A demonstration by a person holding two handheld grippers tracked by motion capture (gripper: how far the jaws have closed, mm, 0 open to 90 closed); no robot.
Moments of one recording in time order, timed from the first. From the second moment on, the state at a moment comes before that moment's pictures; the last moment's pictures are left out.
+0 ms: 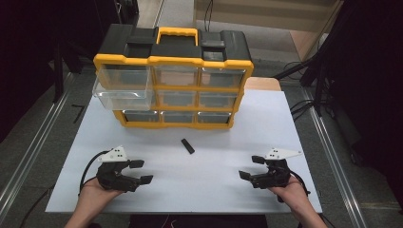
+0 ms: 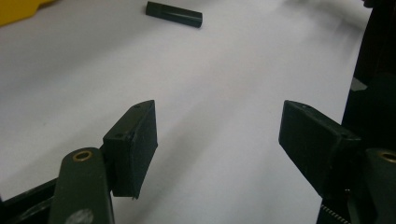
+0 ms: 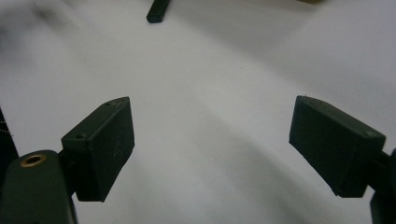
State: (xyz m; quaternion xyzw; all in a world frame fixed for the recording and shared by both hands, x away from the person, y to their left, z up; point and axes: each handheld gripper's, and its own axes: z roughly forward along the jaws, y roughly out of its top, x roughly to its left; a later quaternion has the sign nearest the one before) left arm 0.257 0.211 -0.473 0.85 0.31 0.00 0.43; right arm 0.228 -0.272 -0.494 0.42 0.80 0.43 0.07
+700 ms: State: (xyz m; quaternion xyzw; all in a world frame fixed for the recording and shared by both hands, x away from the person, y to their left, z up) left arm 0.258 0.212 -0.472 0.85 0.31 0.01 0.43; right arm 0.229 -0.271 -0.494 0.43 0.79 0.43 0.07
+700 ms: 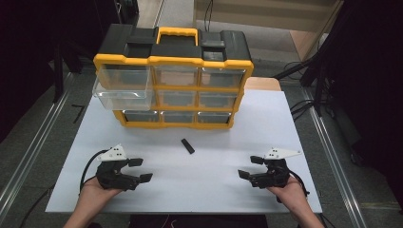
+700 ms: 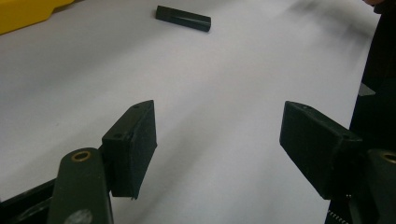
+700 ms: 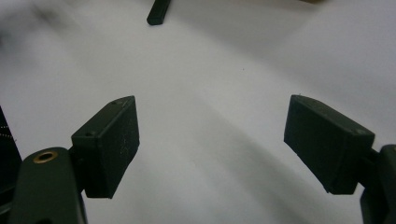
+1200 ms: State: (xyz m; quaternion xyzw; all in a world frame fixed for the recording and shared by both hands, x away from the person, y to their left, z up) left arm 0.258 0.211 -0.472 0.85 0.31 0.01 0.43; right arm 0.229 -0.271 -0.494 0.43 0.79 0.43 0.06
